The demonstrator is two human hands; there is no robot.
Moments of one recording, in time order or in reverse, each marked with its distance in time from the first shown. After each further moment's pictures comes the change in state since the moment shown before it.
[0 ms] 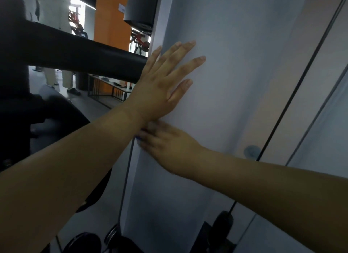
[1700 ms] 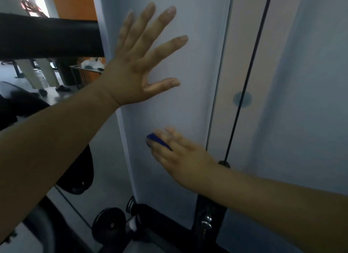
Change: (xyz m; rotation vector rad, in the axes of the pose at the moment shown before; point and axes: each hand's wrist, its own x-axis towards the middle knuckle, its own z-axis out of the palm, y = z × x) left_hand -0.018 0.016 0.033 0.069 -0.109 0.380; right_hand -0.117 -0.109 0.017 -0.180 -0.094 0.261
